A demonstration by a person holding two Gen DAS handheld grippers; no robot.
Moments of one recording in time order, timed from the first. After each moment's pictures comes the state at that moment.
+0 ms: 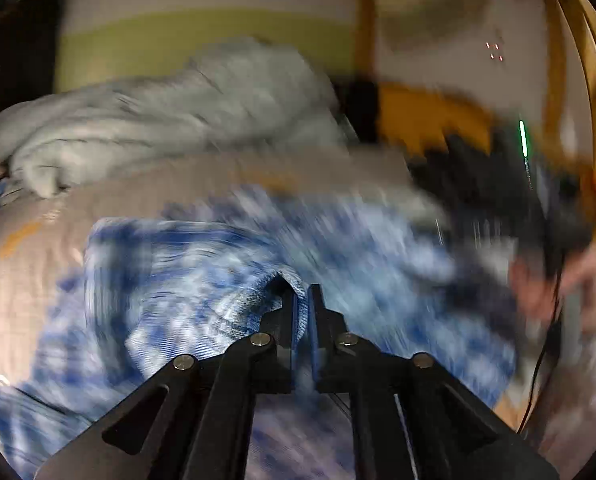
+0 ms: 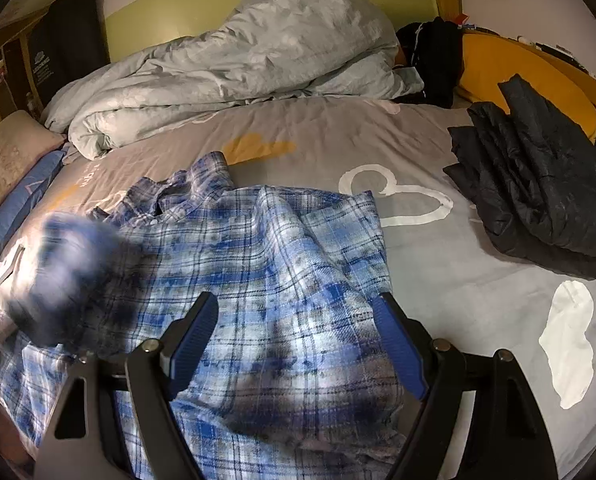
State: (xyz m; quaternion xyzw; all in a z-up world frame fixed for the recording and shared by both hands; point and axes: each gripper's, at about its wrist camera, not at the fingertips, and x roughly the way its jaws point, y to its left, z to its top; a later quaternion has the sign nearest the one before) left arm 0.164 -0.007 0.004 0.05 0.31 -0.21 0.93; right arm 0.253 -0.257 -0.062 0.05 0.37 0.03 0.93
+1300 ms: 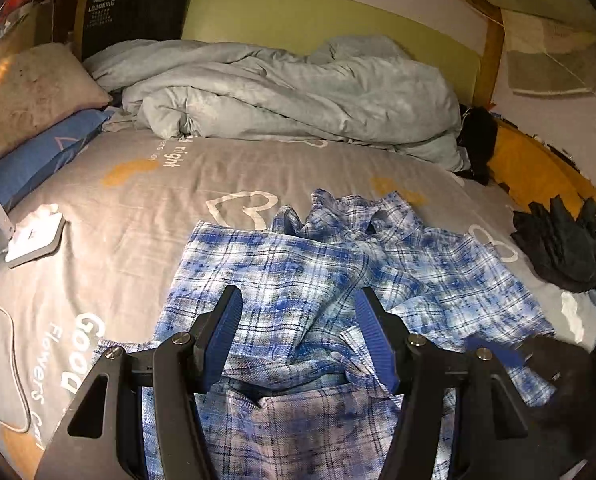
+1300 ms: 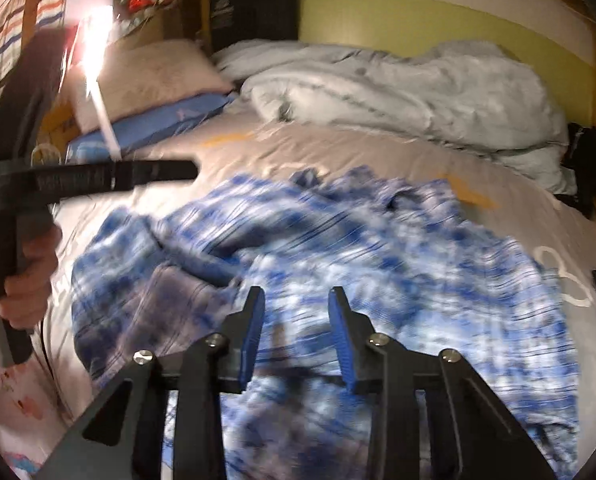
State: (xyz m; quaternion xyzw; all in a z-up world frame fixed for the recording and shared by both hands) left arm 0.164 0.131 0.035 -0.07 0.33 -0.03 0.94; right arm 0.183 -0.076 -0.079 -0.09 0.31 0.27 0.91
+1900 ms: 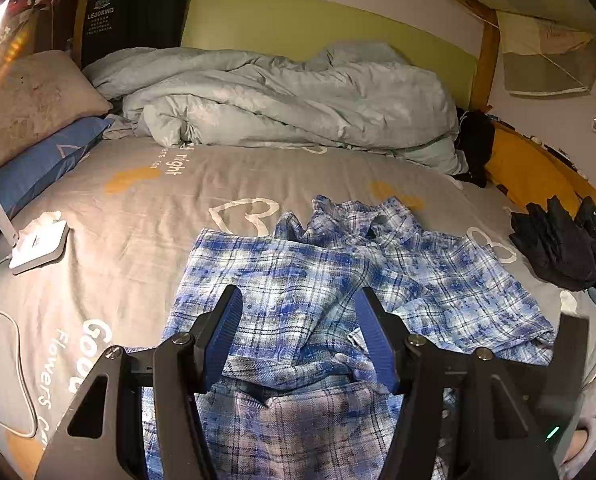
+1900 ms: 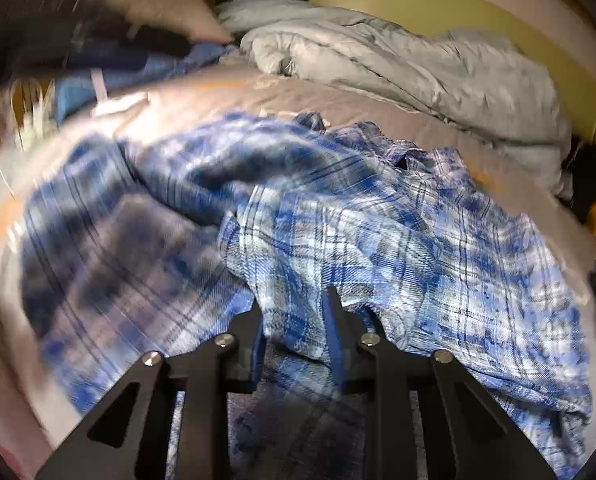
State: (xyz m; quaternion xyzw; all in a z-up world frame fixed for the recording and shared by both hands) left arm 0.158 0.133 0.041 -0.06 0.32 -0.03 0.94; right arm 0.188 -0.067 -0.116 -0.14 0.34 0.24 0.90
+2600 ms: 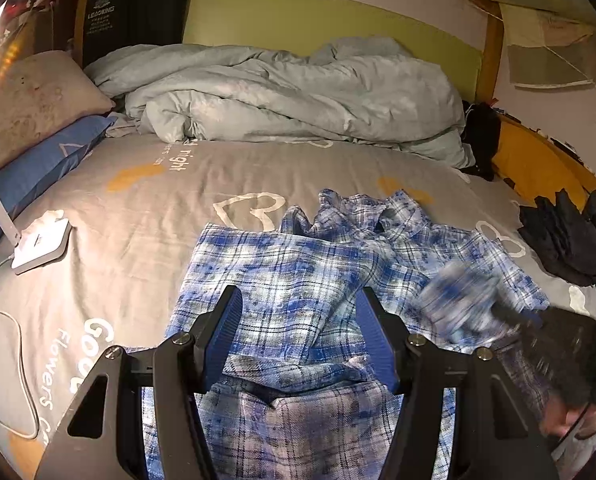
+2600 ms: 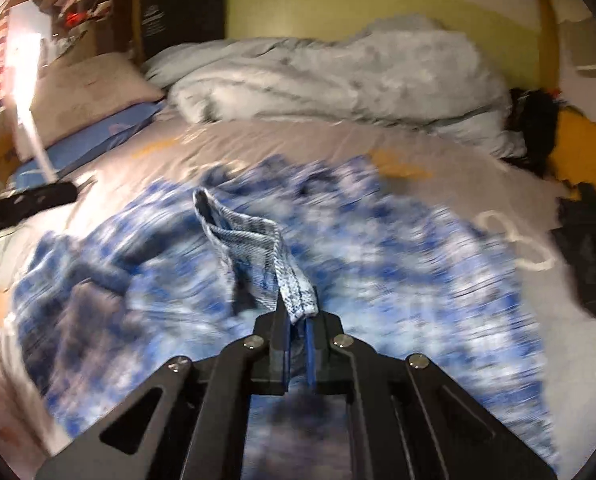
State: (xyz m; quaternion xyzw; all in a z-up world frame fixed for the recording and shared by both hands) left arm 0.165 0.133 0.031 -0.05 0.33 -0.02 0.94; right arm 0.216 -0.142 -0.077 -0.05 0.31 0.15 0.94
